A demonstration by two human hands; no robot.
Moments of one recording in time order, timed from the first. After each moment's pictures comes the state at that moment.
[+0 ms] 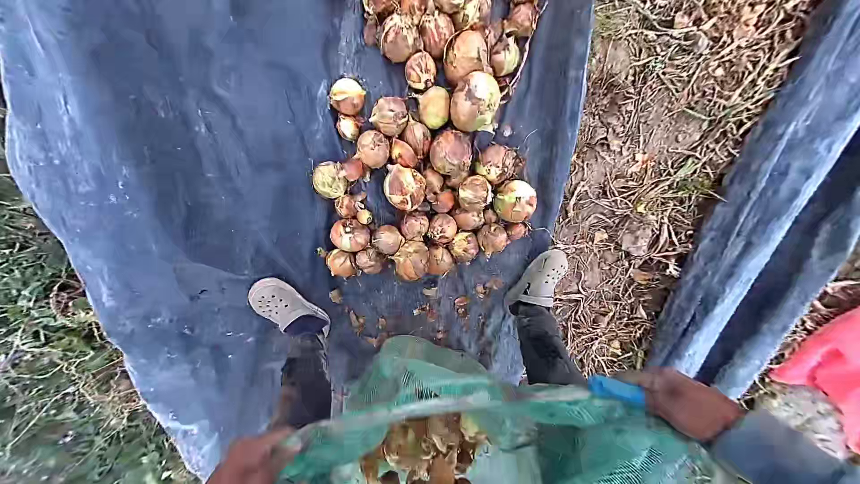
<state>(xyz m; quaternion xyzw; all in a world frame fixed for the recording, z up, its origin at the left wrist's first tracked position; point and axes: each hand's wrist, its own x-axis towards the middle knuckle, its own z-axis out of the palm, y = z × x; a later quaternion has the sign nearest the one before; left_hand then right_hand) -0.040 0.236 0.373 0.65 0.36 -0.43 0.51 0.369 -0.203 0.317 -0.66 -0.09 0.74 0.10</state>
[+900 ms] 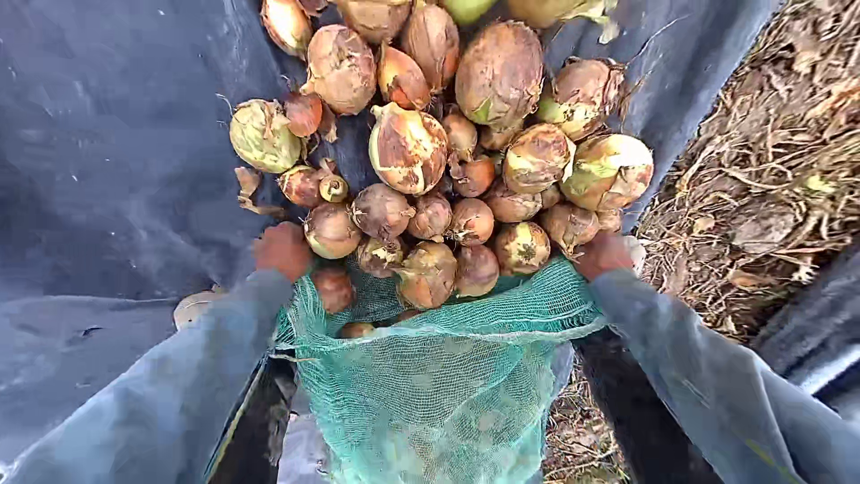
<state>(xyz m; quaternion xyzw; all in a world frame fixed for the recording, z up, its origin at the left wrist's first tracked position) 0.111 0.308 -0.008 0.73 0.44 -0.48 0.22 0.359 -0.114 -0.029 -0.88 -0.02 0.46 -0.11</state>
